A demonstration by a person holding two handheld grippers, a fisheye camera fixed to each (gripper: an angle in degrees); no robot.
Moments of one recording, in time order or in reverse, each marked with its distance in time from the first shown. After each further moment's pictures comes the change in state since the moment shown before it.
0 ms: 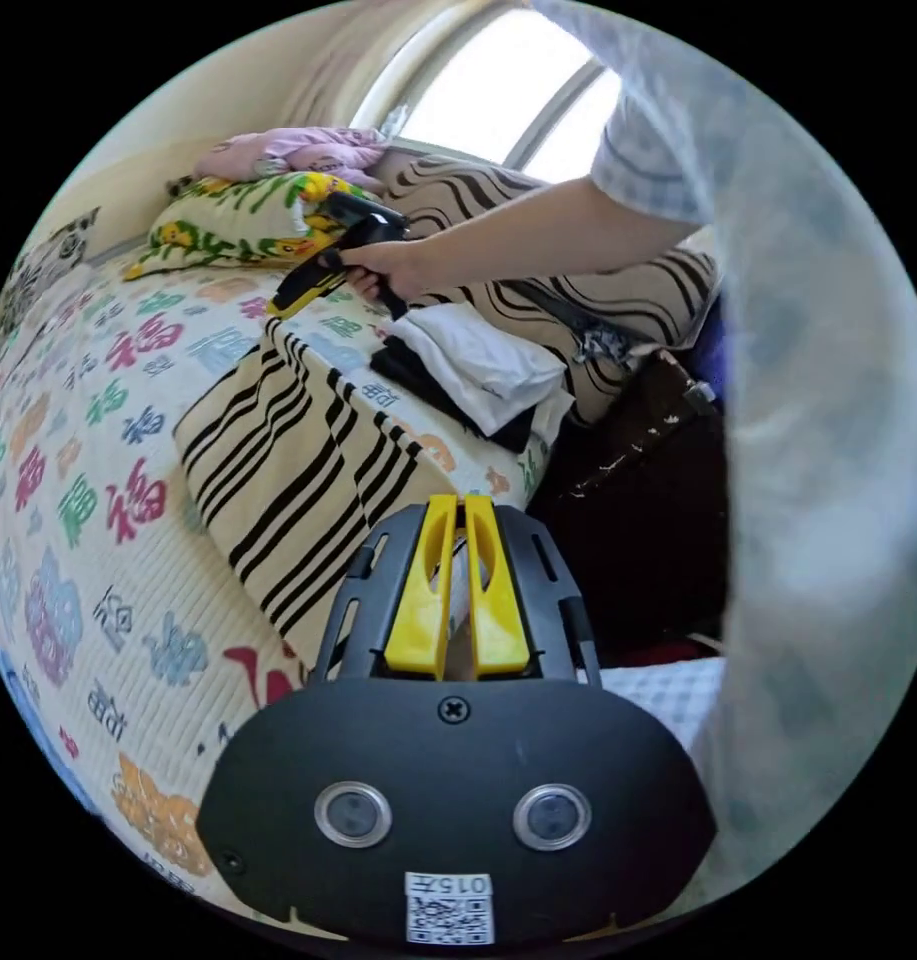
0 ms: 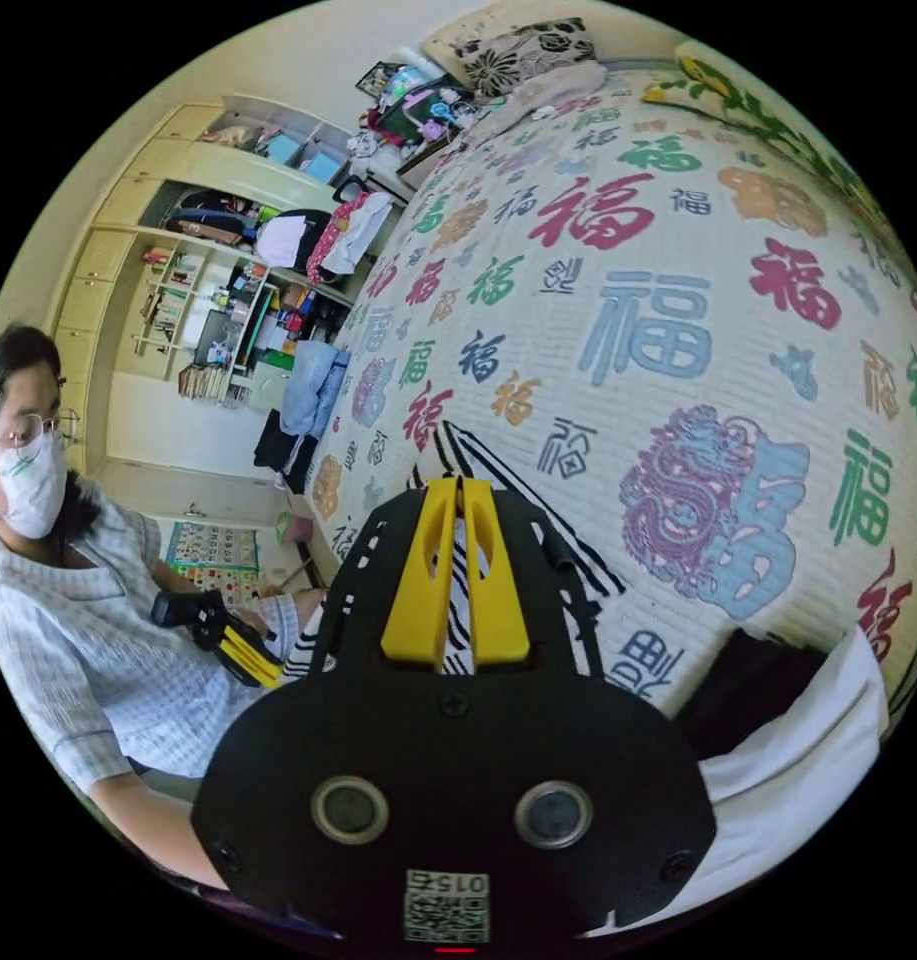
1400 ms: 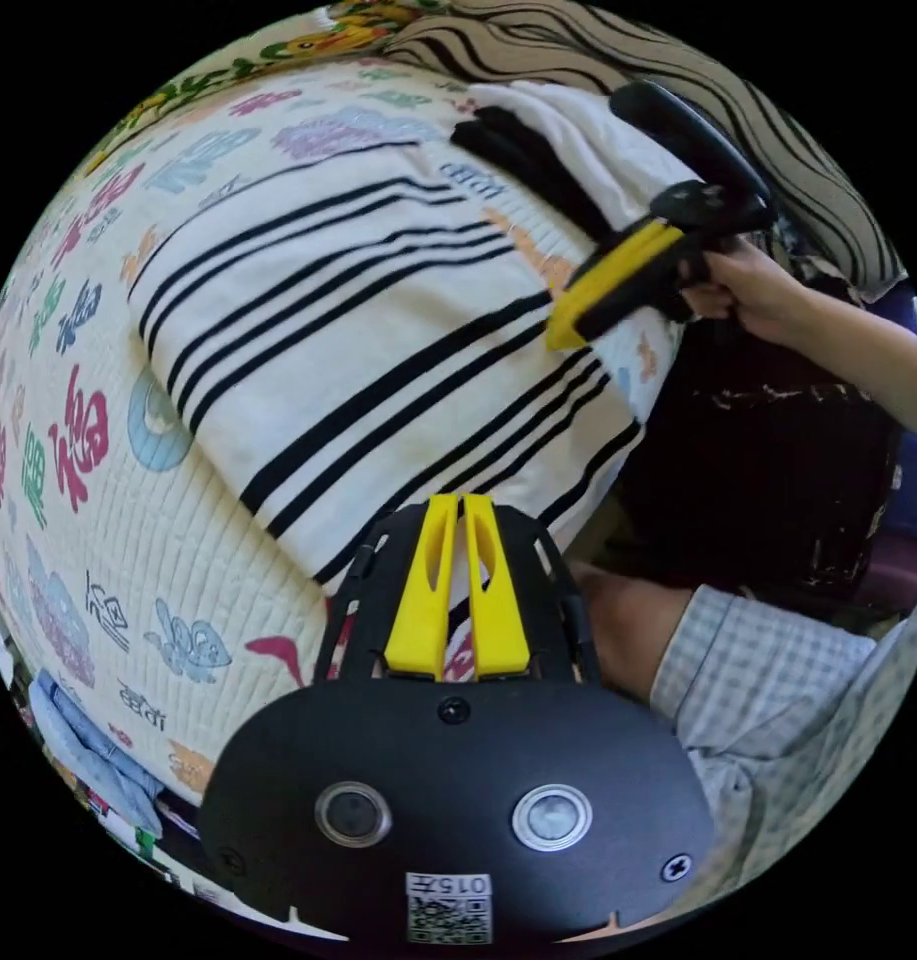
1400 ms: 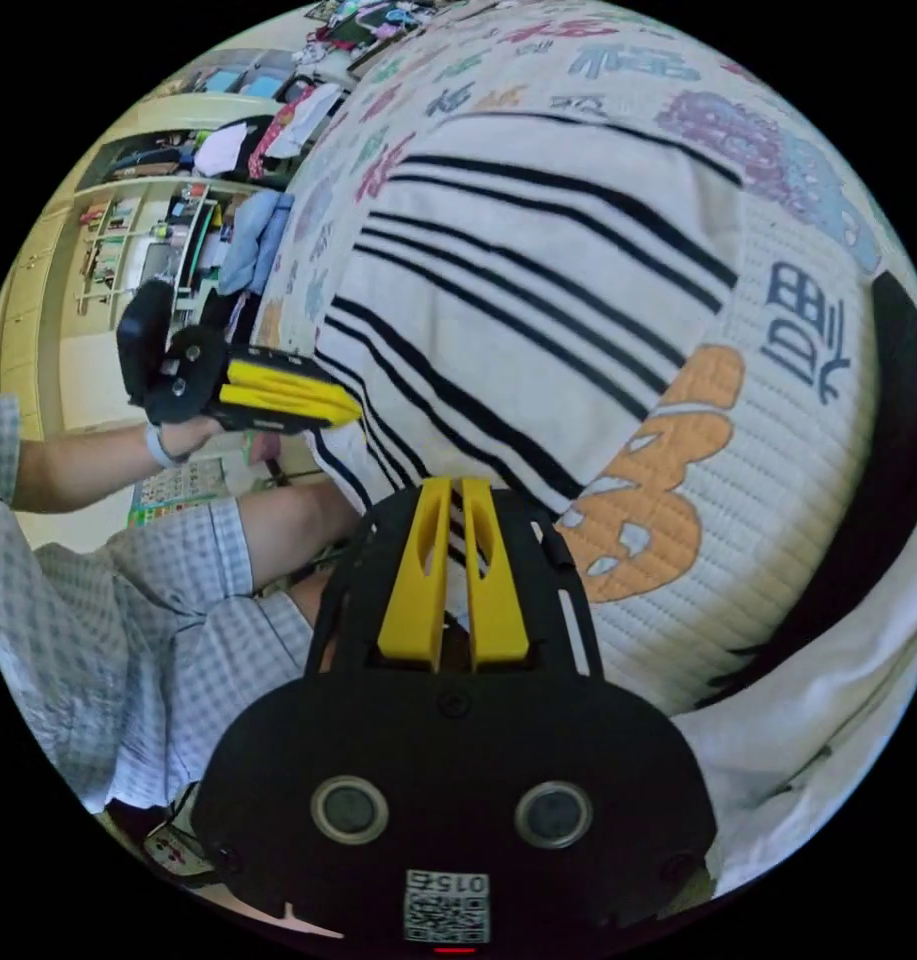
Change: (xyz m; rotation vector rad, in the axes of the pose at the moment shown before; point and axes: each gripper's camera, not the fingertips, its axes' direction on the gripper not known) left arm -0.011 -0.193 0.074 -0.608 -0.121 -0.136; right arm 0.069 0.260 0.000 -0.286 0.079 0.086
